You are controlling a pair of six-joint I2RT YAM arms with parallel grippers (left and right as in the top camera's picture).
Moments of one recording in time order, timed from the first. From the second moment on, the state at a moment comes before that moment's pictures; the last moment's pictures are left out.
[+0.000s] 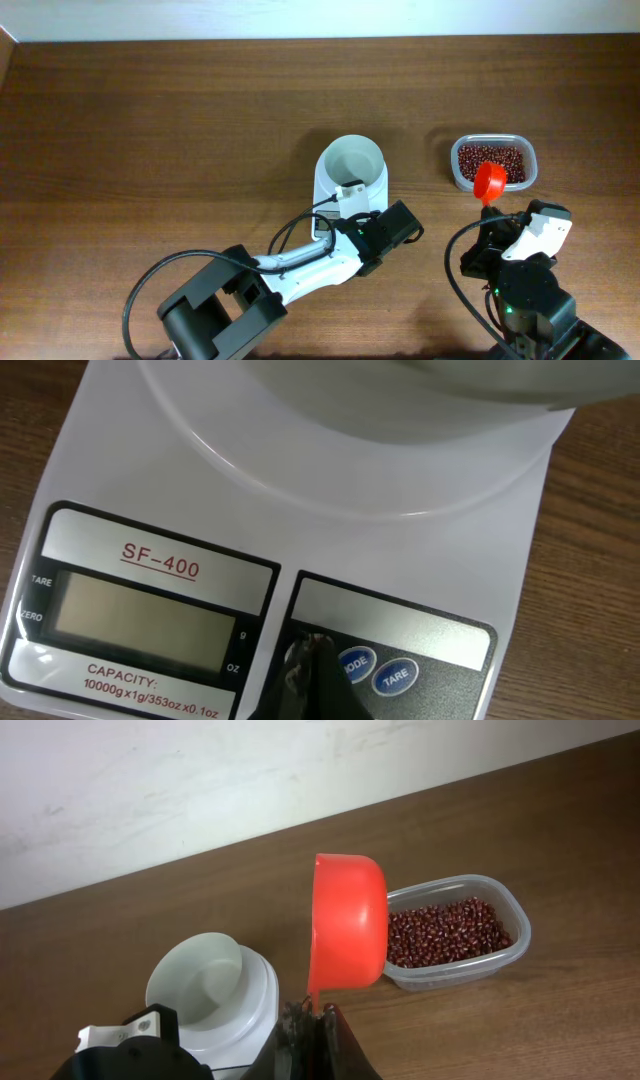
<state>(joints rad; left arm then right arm) -0.96 1.86 1.08 -0.42 -0.46 -1.12 0.70 0.54 0.79 -0.73 0.64 0.59</state>
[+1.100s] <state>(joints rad) -0.87 1.20 1.09 -1.06 -0.37 -0.75 0.70 0.60 0.79 -0.56 0.69 0.59</state>
